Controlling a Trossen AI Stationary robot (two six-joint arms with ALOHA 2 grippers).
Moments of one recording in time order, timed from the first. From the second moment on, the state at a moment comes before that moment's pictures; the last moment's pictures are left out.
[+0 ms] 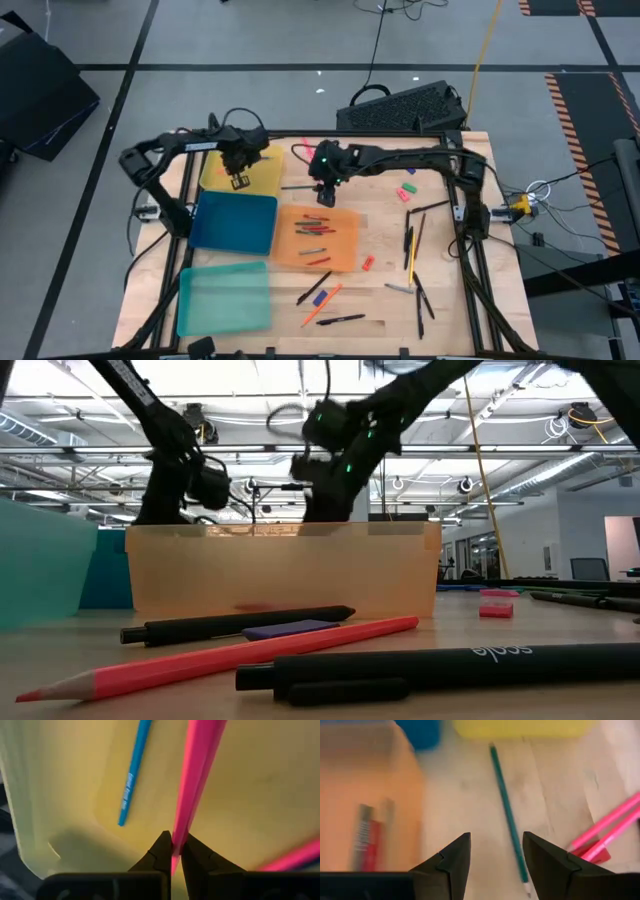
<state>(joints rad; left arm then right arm) 0.76 1.68 0.94 -0.89 -0.39 0.35 -0.30 2.00 1.43 -0.37 -0.13 -0.12</state>
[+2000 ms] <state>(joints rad) 0.70 1.38 0.94 -0.81 -0.39 0.20 -0.34 2.06 1.43 -0.29 -0.05 -0.14</state>
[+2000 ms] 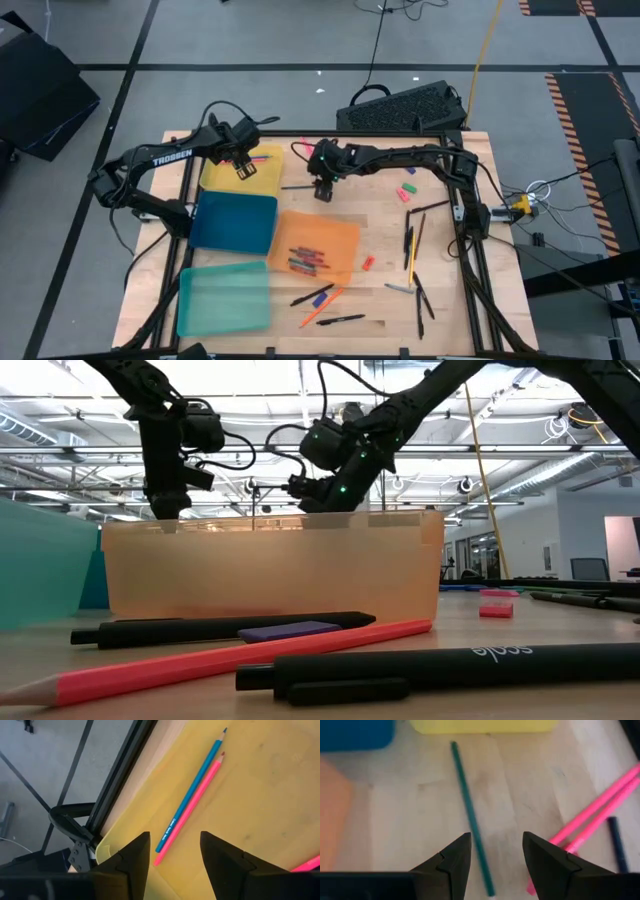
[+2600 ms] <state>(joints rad) 0.70 1.38 0.94 -0.80 -0.36 0.20 -0.35 2.14 1.43 -0.33 -0.10 -0.14</state>
